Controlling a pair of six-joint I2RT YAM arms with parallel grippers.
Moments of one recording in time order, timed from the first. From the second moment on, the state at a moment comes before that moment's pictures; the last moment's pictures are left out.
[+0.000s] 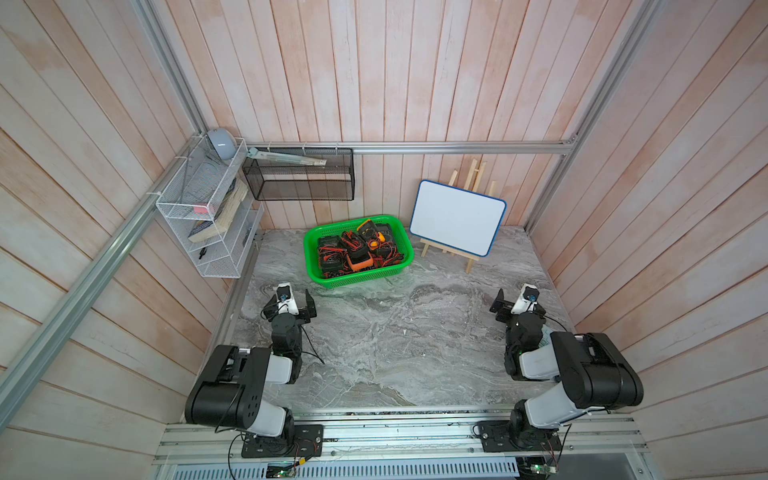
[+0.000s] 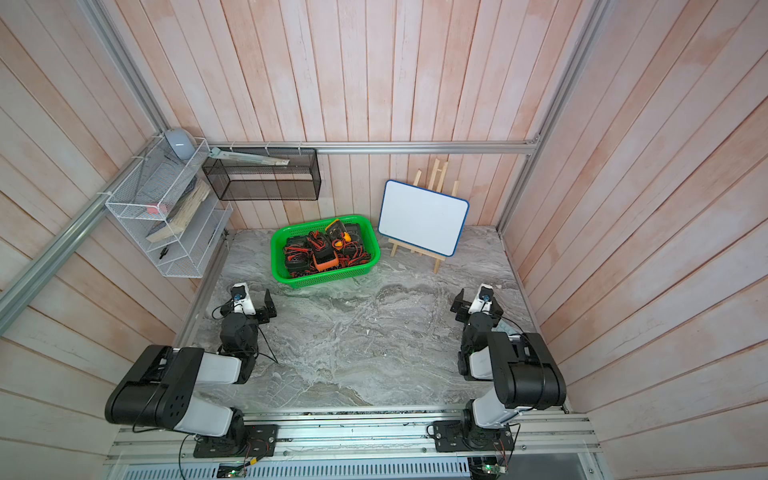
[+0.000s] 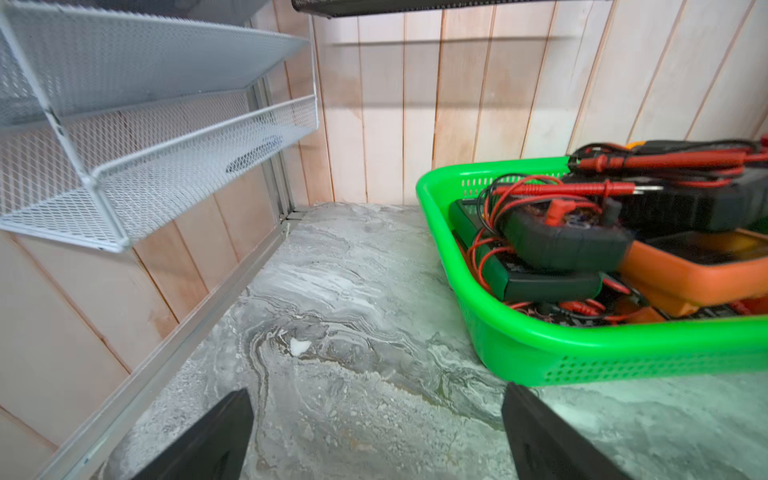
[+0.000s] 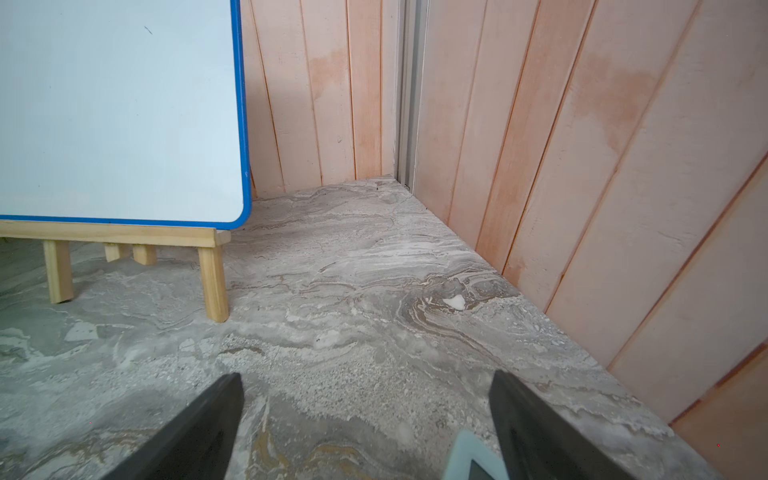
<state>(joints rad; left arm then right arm) -0.08 1.54 0.21 1.20 -0.26 0.02 0.00 1.56 0.18 1.27 0.28 0.08</state>
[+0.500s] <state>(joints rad) 0.02 1.57 0.27 1.18 -0.06 -0.02 0.00 1.56 0.18 1.29 0.28 0.08</state>
